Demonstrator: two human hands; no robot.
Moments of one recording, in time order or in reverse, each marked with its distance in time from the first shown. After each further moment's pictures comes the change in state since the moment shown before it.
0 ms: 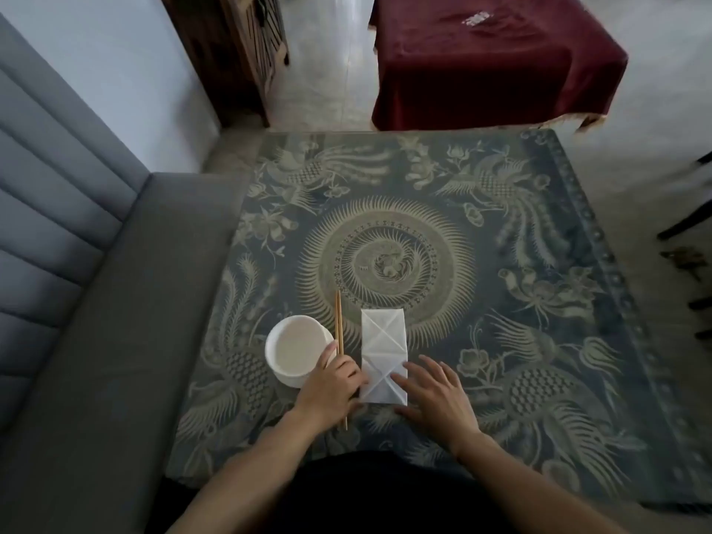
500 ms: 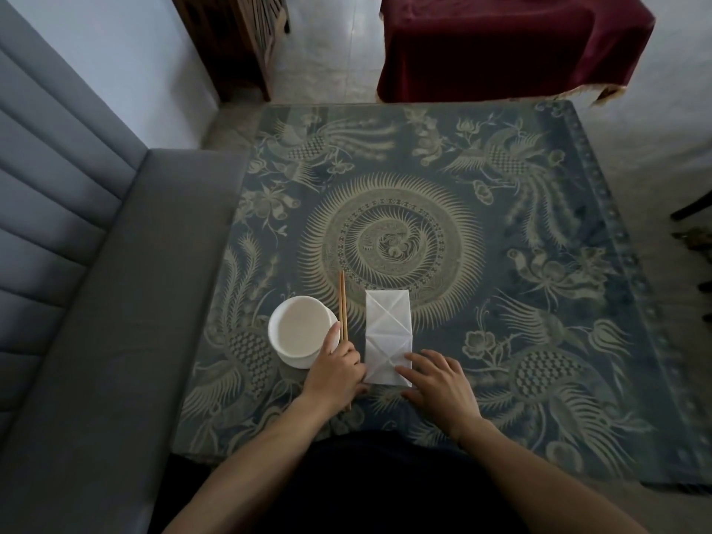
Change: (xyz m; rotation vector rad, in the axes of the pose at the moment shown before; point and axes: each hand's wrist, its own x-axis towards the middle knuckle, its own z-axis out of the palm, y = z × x) left_hand -0.001 0.011 -0.005 0.260 -0.115 -0.041; right_hand -0.004 -0.006 0.003 0.042 -0.022 0.021
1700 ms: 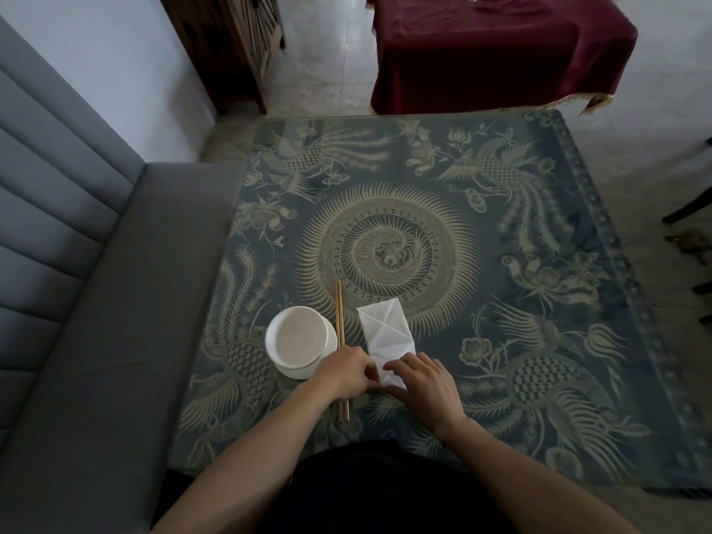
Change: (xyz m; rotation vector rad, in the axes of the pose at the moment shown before) left_hand 0.029 -0.004 -0.036 -0.758 -0.231 -0.150; right_hand 0.016 -0.018 -0.009 0.158 0.223 -0.031
